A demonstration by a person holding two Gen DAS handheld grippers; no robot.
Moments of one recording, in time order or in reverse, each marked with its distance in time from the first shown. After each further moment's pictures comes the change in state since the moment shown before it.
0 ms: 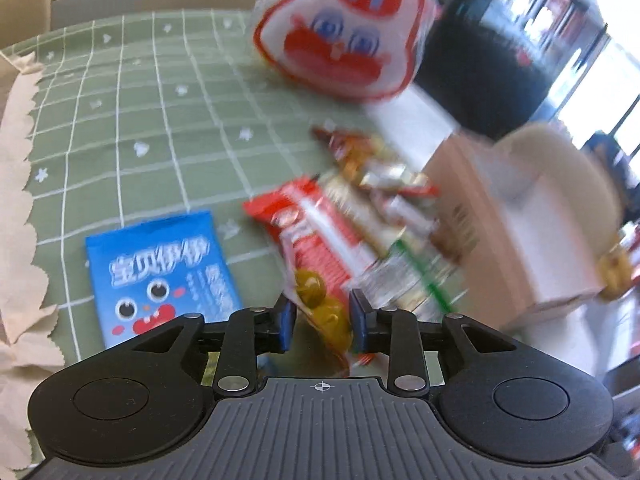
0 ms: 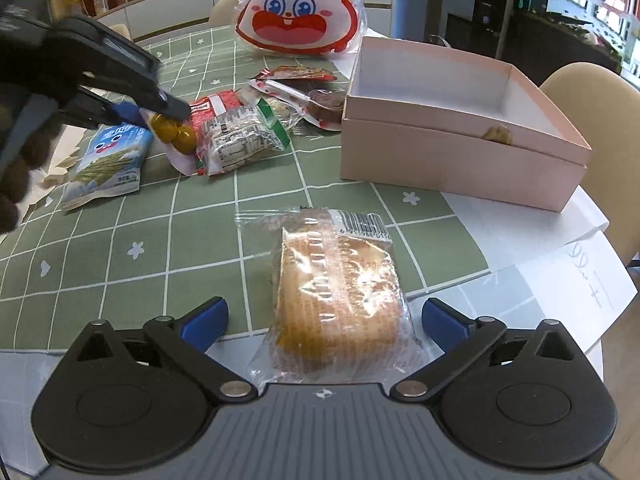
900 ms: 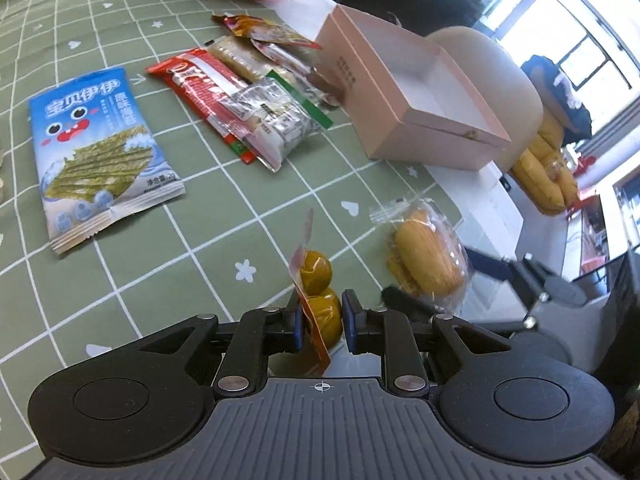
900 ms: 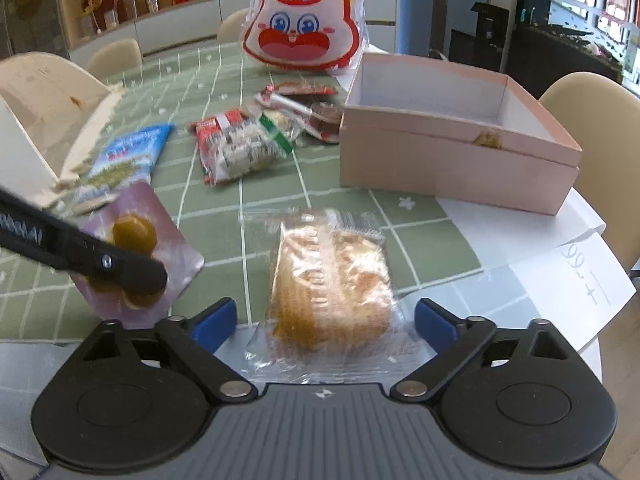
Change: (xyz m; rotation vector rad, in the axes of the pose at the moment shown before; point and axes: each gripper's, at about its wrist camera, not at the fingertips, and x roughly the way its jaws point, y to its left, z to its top) left arm -0.043 -0.042 -0.089 0.111 0.185 -0.203; right arm -0.012 -0.010 -0.008 0.007 -0.070 0.035
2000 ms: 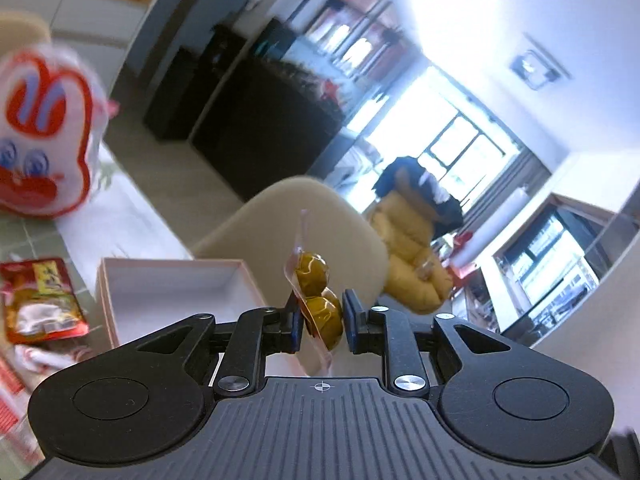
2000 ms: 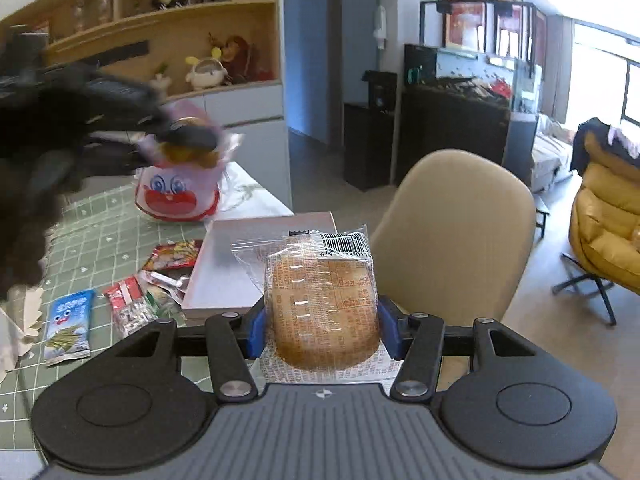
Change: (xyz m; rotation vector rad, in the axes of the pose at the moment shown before) left arm -0.008 -0.118 0.185 0.071 -0.314 -0.381; right arm -0.139 -0.093 0.071 0.166 -0.216 -0.243
